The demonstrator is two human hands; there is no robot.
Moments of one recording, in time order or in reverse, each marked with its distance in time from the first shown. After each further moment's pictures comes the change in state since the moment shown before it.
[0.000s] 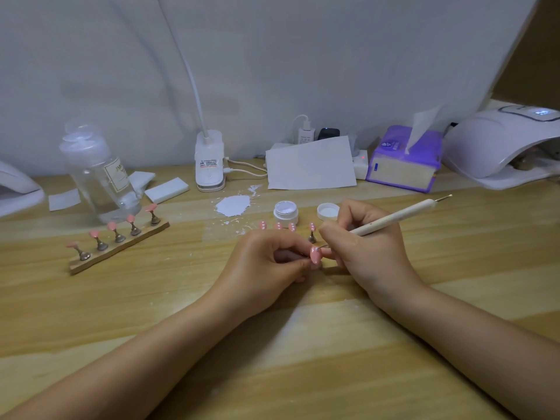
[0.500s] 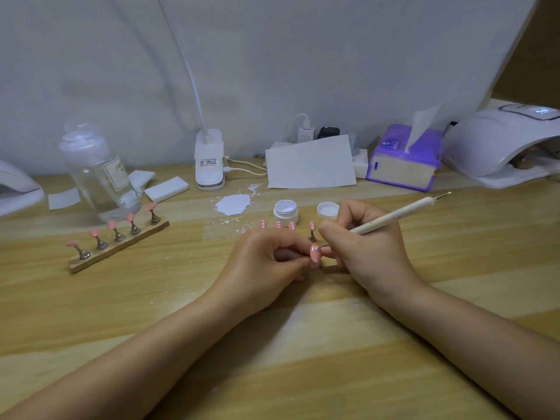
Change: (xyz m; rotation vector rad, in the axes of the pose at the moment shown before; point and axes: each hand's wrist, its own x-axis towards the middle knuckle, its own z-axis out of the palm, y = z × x) left_hand 0.000 0.001 0.000 -0.009 0.003 -0.012; right_hand 0.000 0.000 0.000 0.024 -0.013 -0.013
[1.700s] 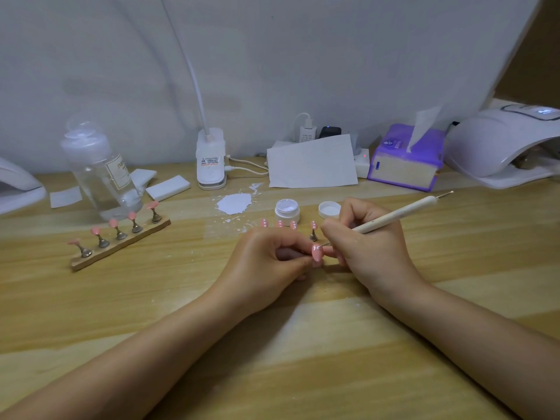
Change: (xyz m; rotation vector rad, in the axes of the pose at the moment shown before) left_hand 0.000 -0.001 -0.001 0.015 -0.006 0.004; right_hand 0.000 -0.001 0.001 0.000 0.008 0.004
